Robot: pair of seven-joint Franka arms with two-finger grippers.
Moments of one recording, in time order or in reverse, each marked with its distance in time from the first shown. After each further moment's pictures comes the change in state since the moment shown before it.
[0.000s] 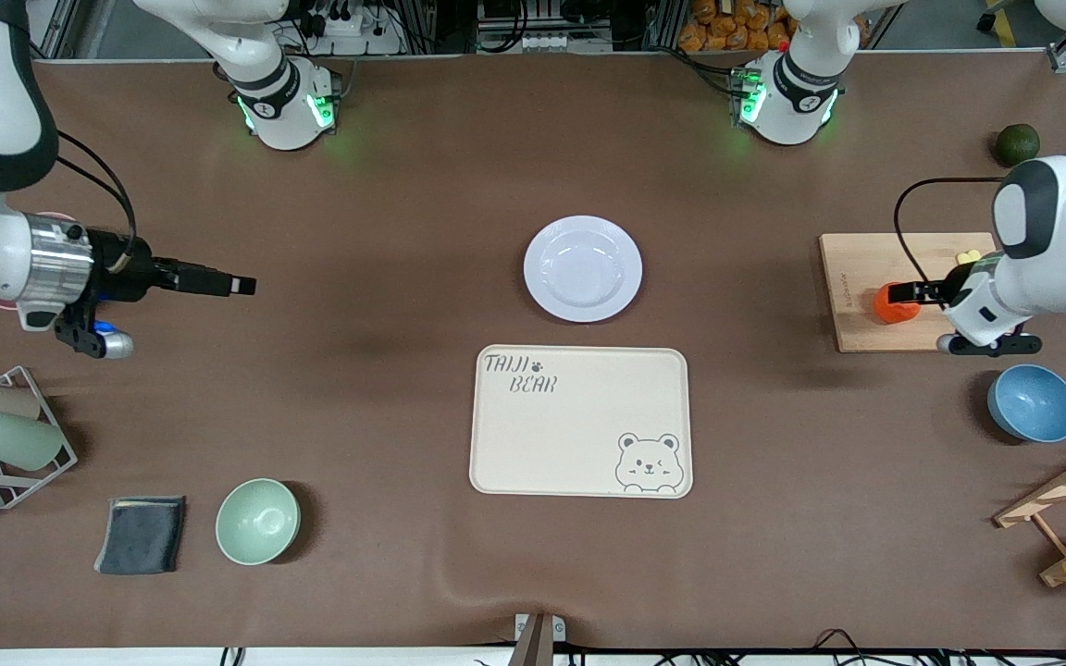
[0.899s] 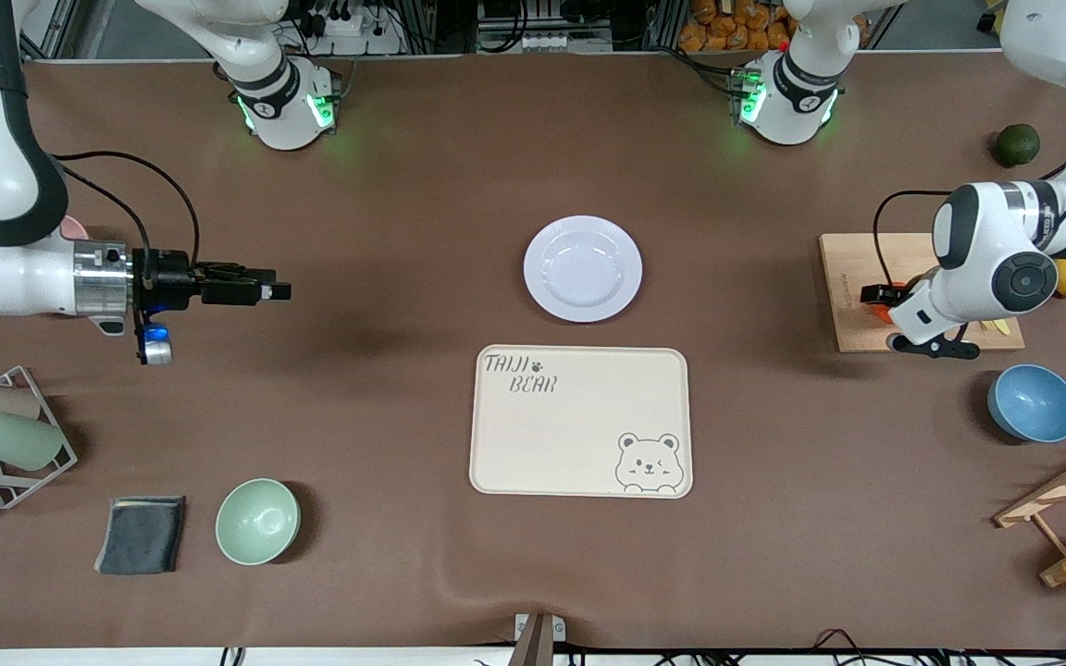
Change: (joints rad) left arm 0.000 0.098 0.001 -0.112 0.193 0.203 0.000; right arm -0.053 0.011 -0.005 -0.225 0.374 0.055 -0.152
